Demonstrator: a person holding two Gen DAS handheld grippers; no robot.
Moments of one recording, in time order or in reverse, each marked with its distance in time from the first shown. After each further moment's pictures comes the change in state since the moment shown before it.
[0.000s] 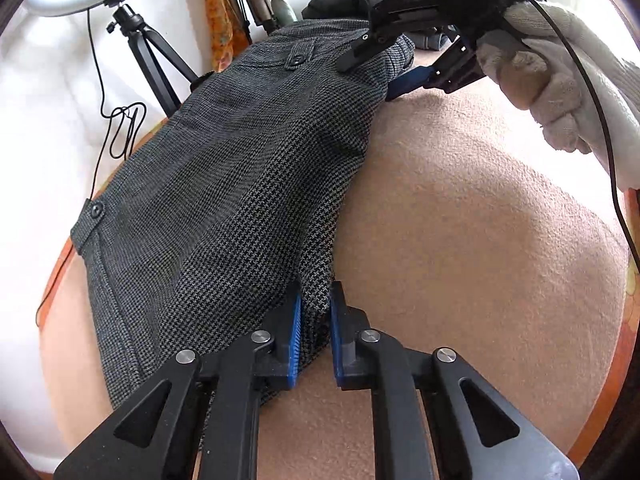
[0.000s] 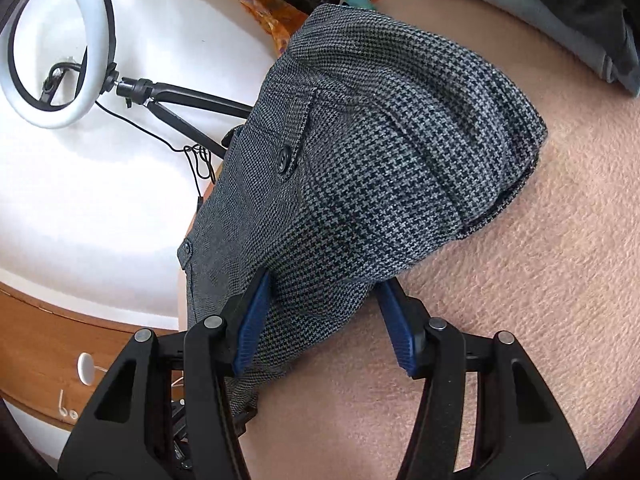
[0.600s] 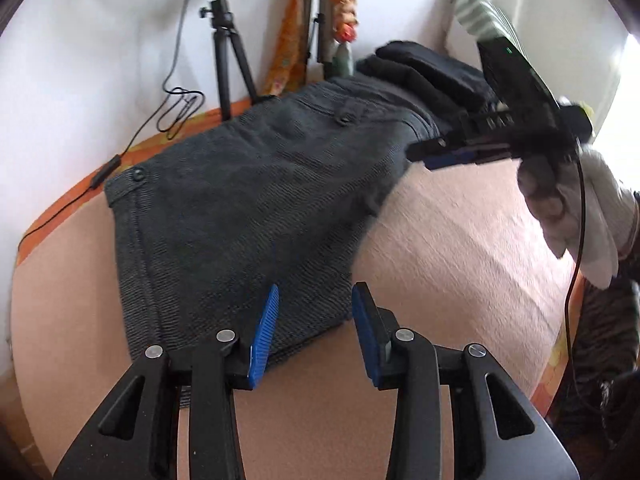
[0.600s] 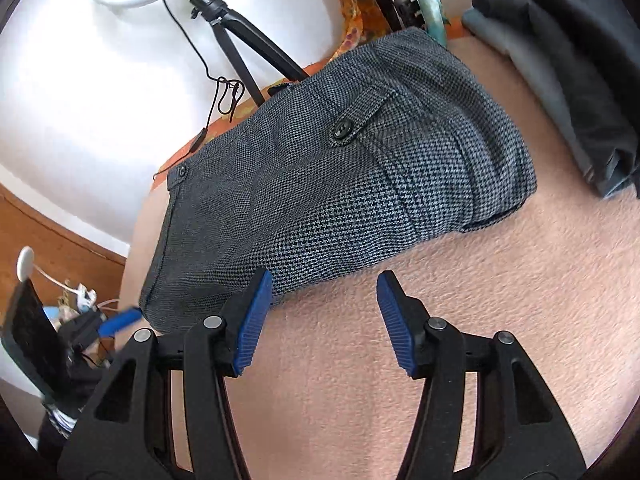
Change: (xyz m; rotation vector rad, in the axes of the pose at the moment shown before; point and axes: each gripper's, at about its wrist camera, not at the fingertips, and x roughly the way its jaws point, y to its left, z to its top) left arm -0.054 0.030 0.001 -0.280 -0.088 -0.100; right arm -0.030 0.049 -0.024 -0.349 0.079 -0.165
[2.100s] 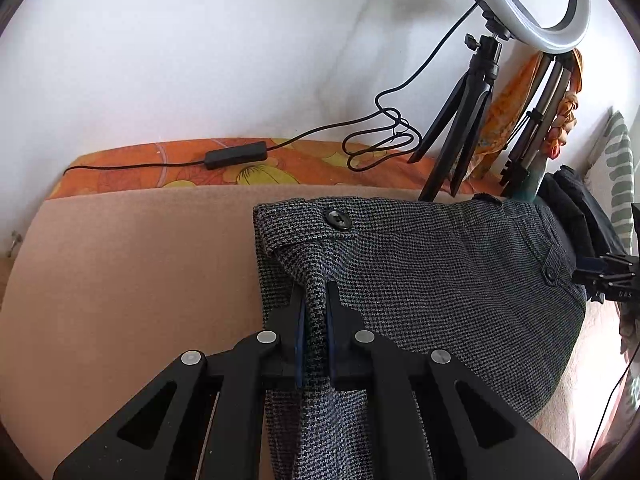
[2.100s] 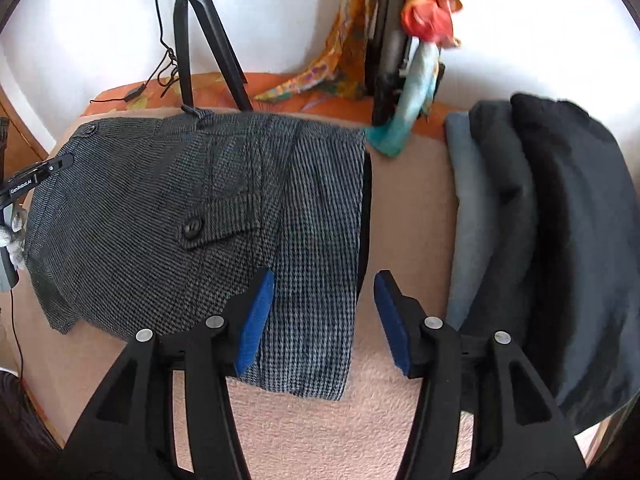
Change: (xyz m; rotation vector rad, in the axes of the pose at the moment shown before) left arm 0.050 0.173 0.032 -0.508 -0.126 0.192; right arm 0.023 -0.029 0.090 -0.455 0.079 -0.362
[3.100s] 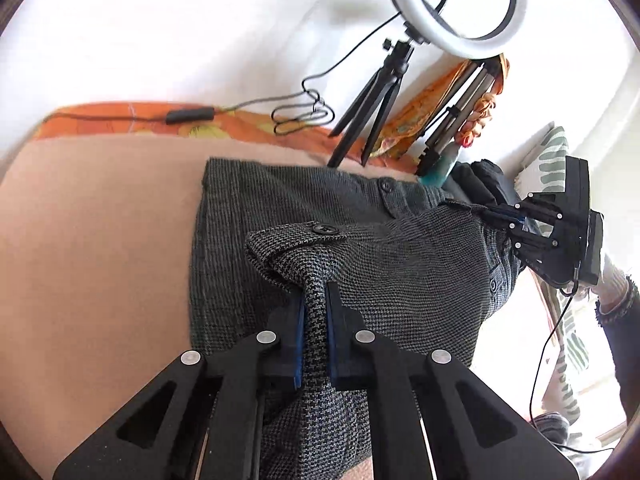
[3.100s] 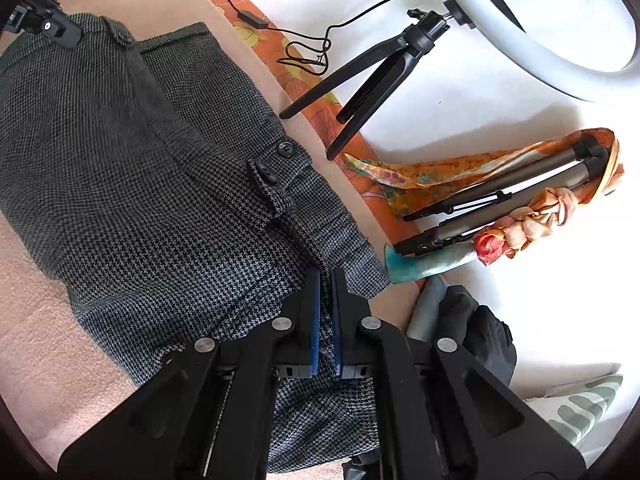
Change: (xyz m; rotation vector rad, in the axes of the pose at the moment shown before) left arm -0.082 -0.020 -0.042 -0.062 0.032 -0.233; right arm -0.034 0.123 0.015 -0.769 -0.081 -0.308
